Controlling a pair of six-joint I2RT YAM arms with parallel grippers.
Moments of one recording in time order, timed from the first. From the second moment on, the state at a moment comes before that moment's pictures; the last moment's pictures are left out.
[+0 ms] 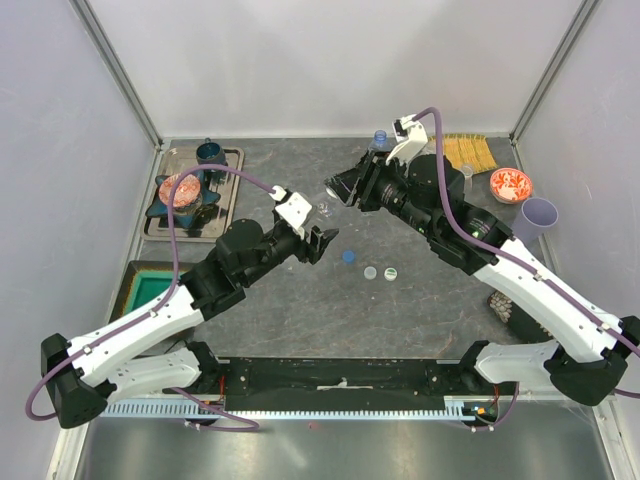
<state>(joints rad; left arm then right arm) -0.91 0.99 0.87 0.06 -0.10 0.07 0.83 1.23 1.44 -0.32 0.12 0.67</state>
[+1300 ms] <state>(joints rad) -0.71 0.93 0.91 0.03 0.64 -0.16 0.75 1.14 1.38 -0.24 -0.43 0.43</state>
